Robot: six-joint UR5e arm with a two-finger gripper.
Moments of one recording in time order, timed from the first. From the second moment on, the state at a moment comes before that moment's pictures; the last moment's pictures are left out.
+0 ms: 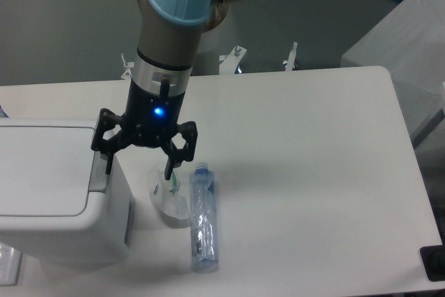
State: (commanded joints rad) arm 2.27 -1.80 -1.46 -1.06 1.17 0.11
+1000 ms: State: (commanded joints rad) arm 2.27 -1.81 -1.48 -1.05 1.17 0.09
